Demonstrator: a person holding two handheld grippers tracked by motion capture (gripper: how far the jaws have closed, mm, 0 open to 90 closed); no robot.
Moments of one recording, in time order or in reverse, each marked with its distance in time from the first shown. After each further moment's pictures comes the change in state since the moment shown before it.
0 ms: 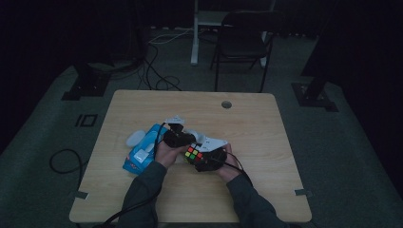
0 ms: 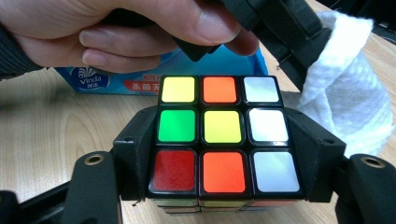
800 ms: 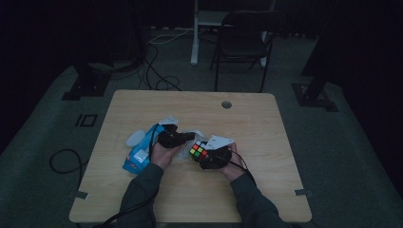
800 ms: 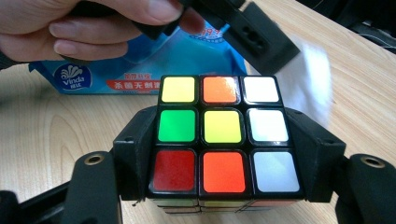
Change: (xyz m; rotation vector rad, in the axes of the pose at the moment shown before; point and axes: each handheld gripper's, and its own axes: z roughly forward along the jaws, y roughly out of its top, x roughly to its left) left arm 0.007 -0.009 -0.016 -0.049 0.089 -0.032; right arm -0.011 -0.005 -0.011 -0.012 -0.039 0.031
